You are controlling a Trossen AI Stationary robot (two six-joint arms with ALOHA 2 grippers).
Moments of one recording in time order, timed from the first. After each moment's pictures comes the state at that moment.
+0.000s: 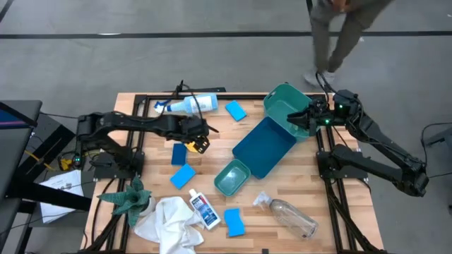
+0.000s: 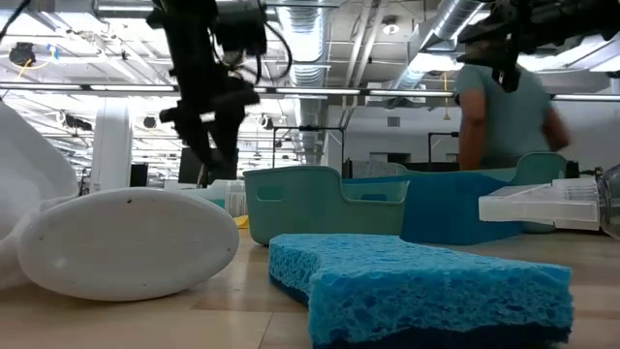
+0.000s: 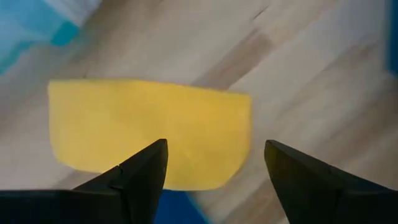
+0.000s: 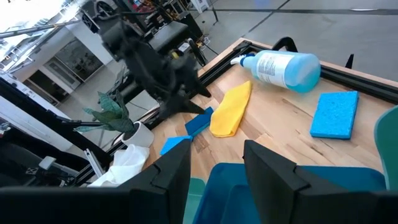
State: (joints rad) left arm 0.18 1.54 1.05 -0.78 -0.33 -0.66; right arm -0.77 0.58 0.65 -0.36 -0.60 0.43
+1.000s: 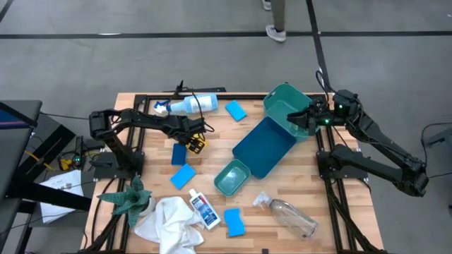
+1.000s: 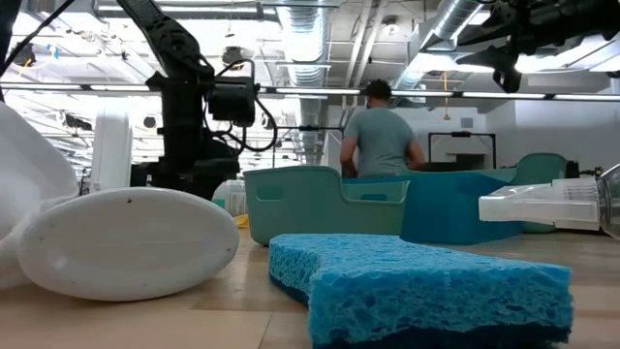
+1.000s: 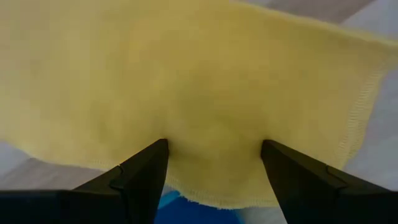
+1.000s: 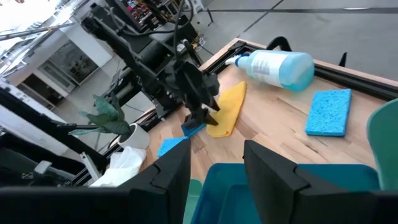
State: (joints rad) left arm 0.33 1.68 0.85 -0.60 -0.14 -0.63; right arm -0.77 0.58 0.65 -0.37 -0.58 0.44
